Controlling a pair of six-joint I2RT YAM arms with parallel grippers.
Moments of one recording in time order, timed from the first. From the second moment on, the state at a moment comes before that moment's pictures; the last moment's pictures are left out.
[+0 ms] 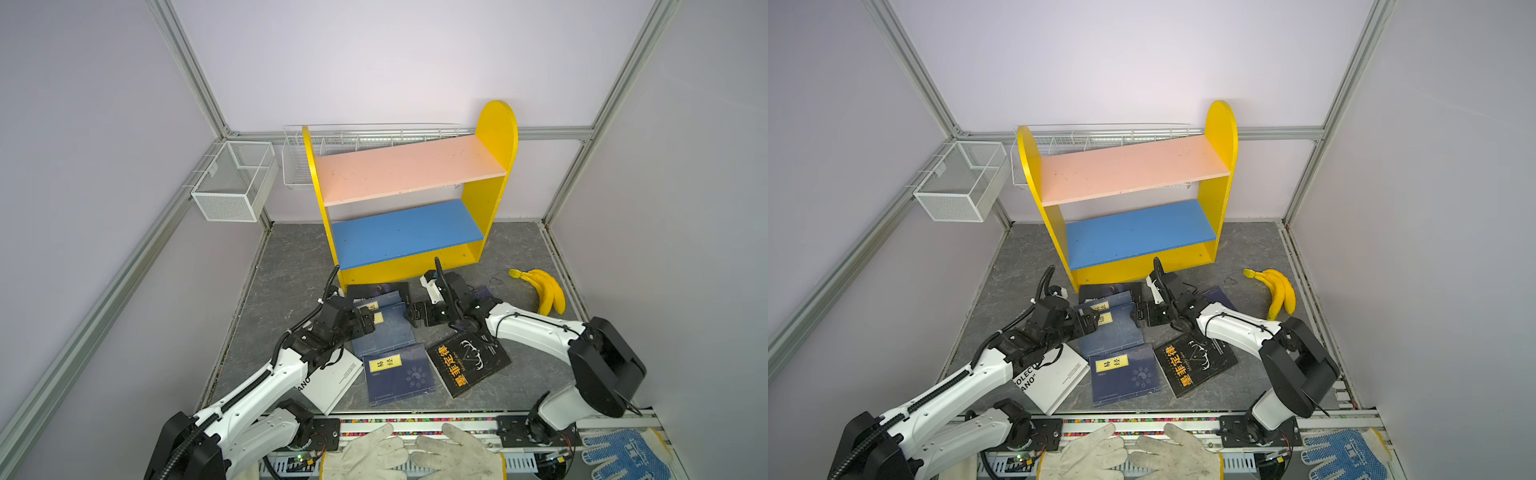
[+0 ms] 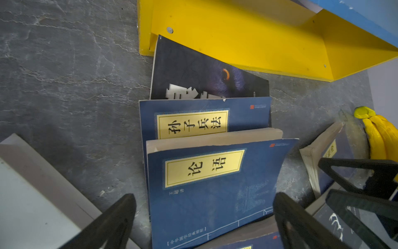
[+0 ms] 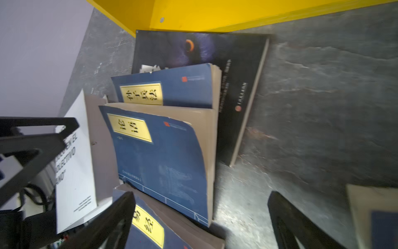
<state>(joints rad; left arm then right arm) -0.60 1.02 0.58 -0.36 -0.12 -0.77 0.74 1.60 0.94 -0.15 -0.24 0.50</state>
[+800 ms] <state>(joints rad) -0.60 1.22 0.52 -0.11 -0.04 -0.89 0.75 1.82 0.97 -0.07 -0.39 0.49</state>
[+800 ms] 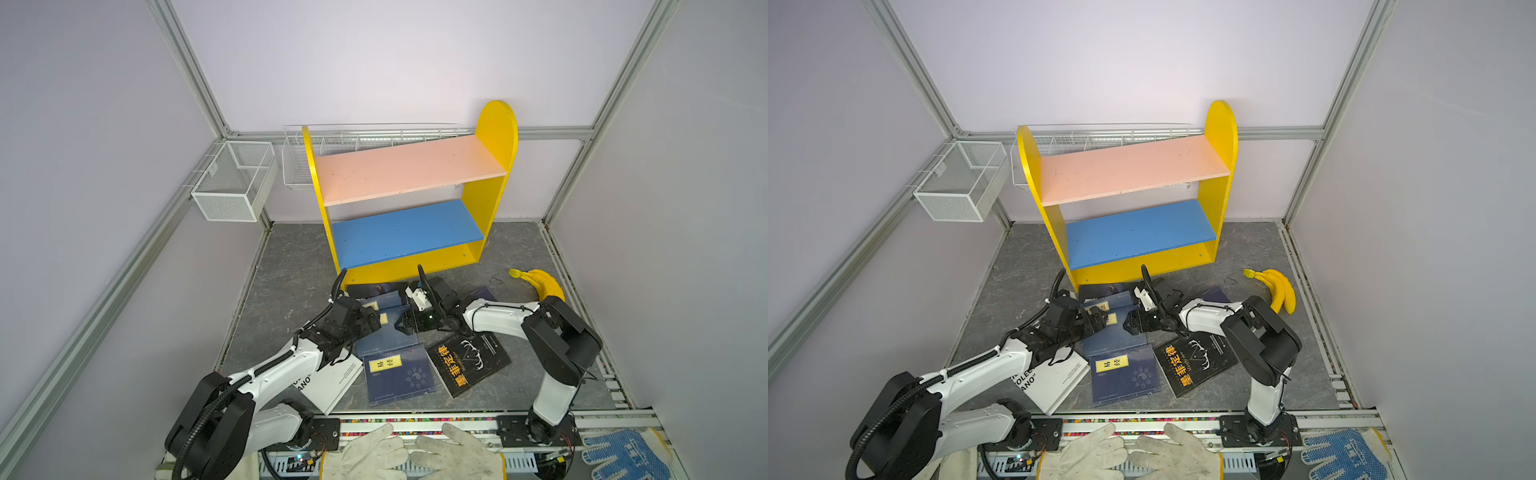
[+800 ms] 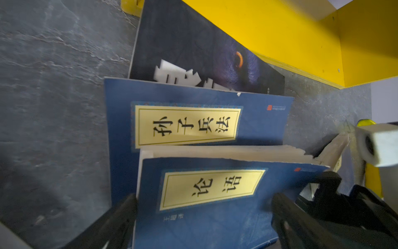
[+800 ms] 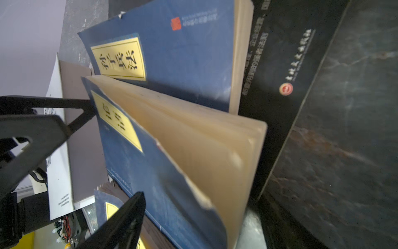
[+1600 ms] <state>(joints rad) -0.58 1.39 0.71 -0.04 0.01 -0.85 0.60 1.73 0.97 -0.06 -0.50 0.49</state>
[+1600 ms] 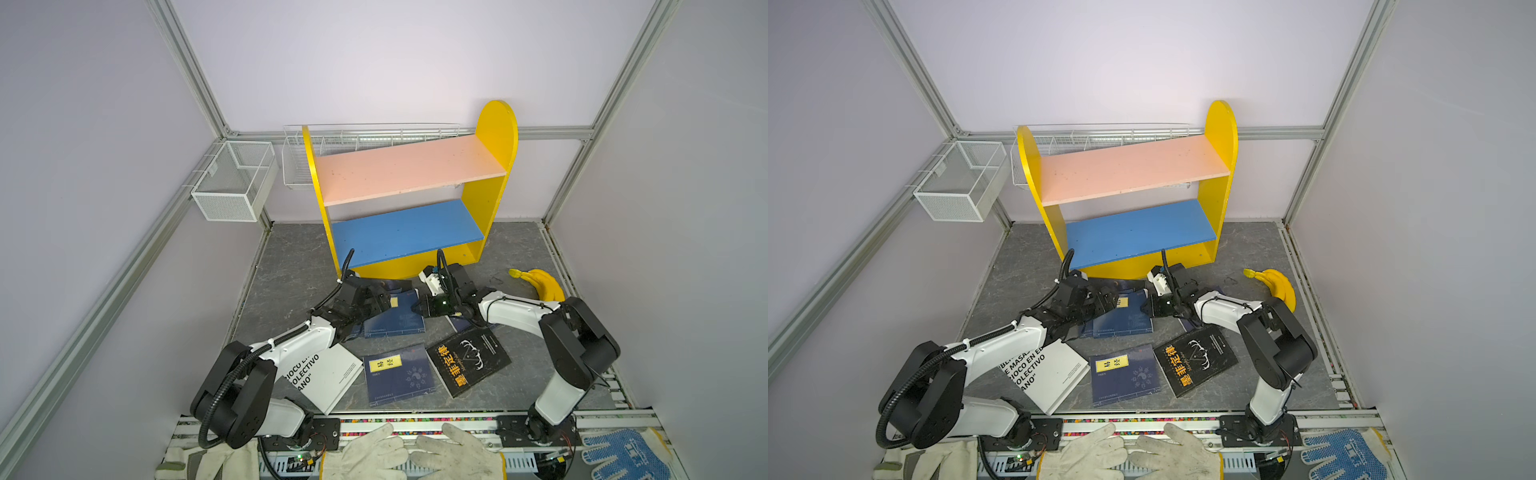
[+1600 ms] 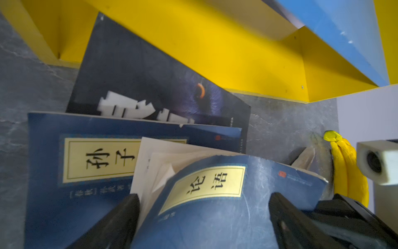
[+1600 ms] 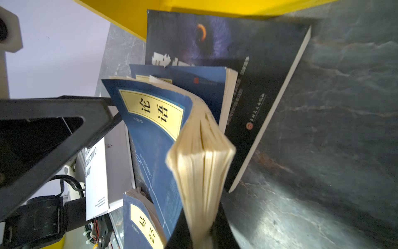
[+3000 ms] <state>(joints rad) -0.43 1.24 0.71 0.27 0.83 -0.81 0.34 1.44 1.02 -0.11 -1.05 0.50</state>
